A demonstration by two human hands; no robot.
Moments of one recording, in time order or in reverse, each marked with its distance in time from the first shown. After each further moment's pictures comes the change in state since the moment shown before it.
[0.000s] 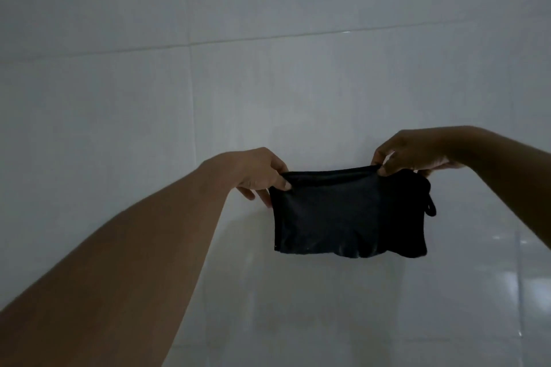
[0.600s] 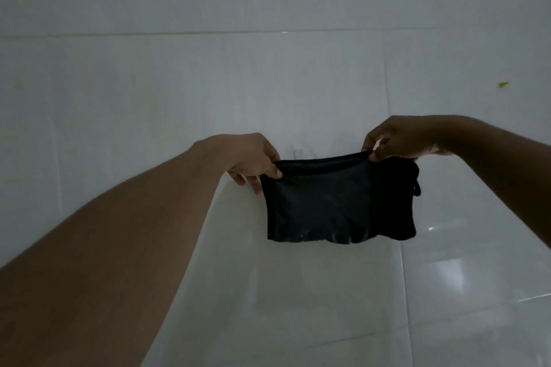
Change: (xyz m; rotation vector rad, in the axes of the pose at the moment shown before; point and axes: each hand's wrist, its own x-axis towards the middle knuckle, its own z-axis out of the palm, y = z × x) left_hand 0.074 0.155 0.057 0.076 -0.021 0.145; right_hand -0.047 0.135 -0.086 -0.108 0.179 0.064
